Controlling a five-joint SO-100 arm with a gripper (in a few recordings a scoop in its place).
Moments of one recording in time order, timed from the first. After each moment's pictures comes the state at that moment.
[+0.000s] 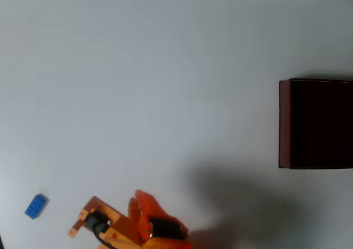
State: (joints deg) arm -25.9 182.3 150.0 87.9 48.6
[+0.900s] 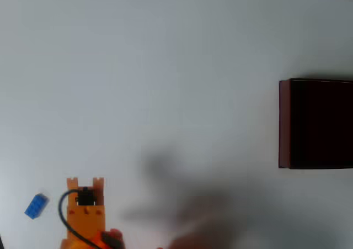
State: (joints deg) arm -59.5 144.1 140.7 83.0 145.2
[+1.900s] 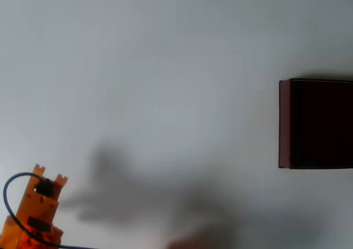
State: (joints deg) arm -69.3 110.1 121.3 63.7 178.1
